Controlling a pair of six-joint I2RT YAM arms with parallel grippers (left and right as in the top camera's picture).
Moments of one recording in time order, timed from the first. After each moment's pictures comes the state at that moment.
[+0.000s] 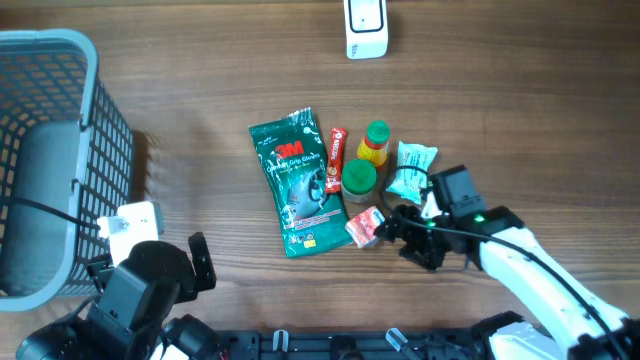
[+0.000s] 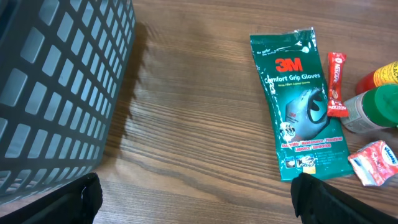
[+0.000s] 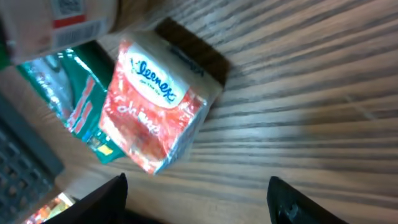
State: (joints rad) left arm -0.60 0.66 1.17 -1.48 -0.48 -0.64; right arm 0.36 1.29 0.55 -0.54 -0.50 0.90
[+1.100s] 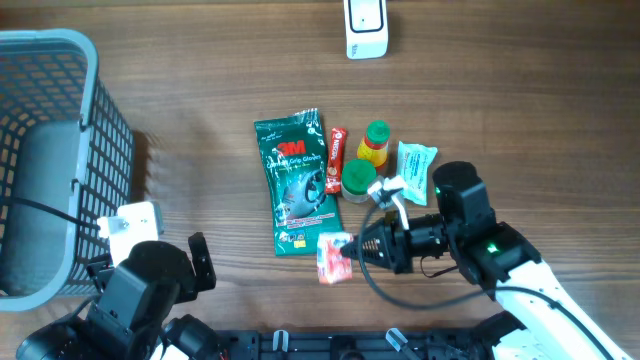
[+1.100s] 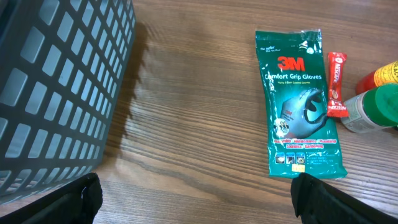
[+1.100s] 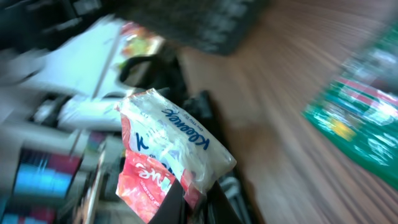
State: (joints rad) left arm -0.60 0.66 1.17 -1.48 -0.48 -0.64; right arm 0.45 1.03 0.54 -0.21 -1.18 0.31
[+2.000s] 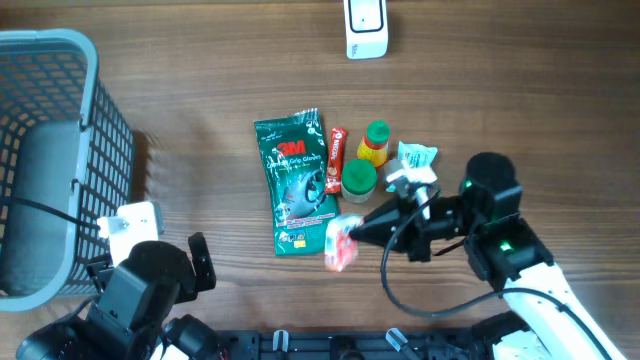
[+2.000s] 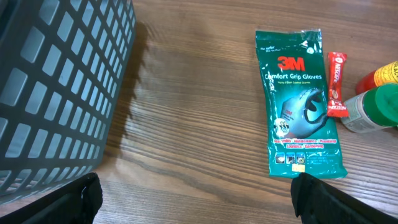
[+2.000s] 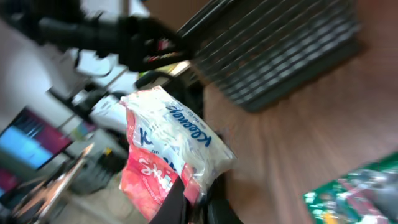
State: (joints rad) left arm -0.60 0.66 1.17 -1.48 -0.48 -0.64; right arm 0.32 1.01 0.54 0.14 -1.33 0.32
